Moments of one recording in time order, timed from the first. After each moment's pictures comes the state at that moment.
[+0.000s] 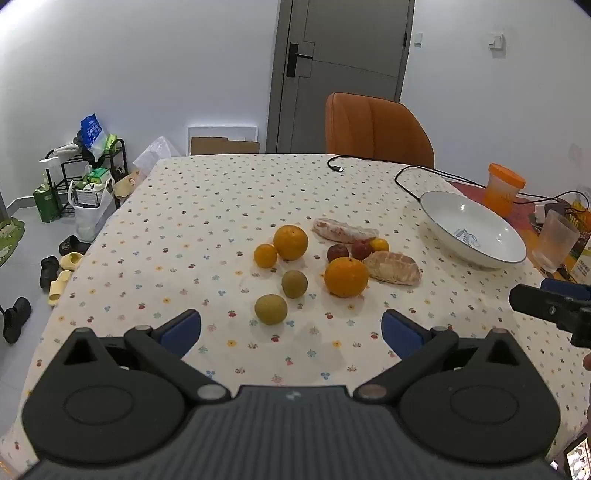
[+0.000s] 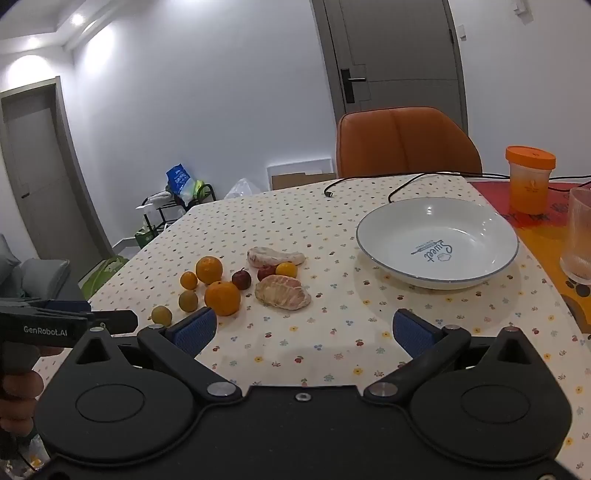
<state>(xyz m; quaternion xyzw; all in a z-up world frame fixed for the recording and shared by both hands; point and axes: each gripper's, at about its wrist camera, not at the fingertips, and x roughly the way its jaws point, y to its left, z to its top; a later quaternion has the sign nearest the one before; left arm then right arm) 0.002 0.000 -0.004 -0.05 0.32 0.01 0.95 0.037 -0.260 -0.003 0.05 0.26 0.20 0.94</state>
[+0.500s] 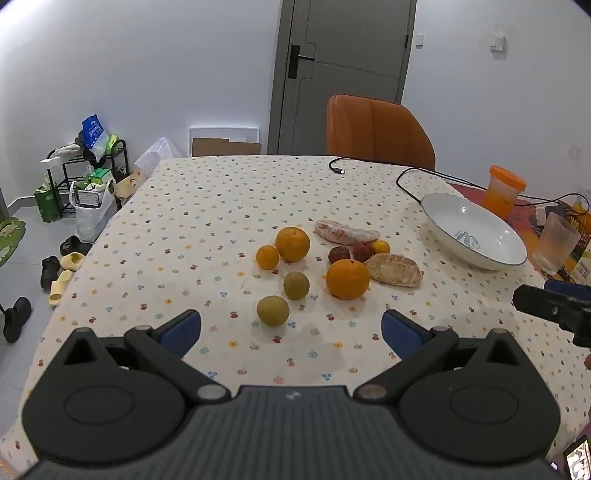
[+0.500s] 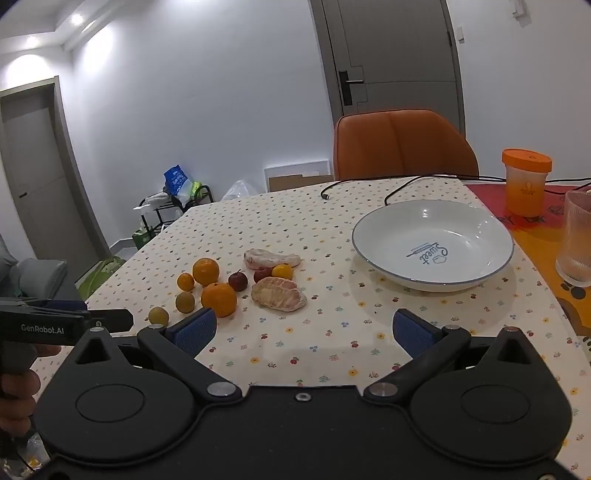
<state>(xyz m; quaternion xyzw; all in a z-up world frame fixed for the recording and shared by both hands) 0.000 -0.001 -0.004 -0.05 0.32 0.01 0.95 0.037 -0.259 -0.001 0.04 0.26 0.20 0.94</state>
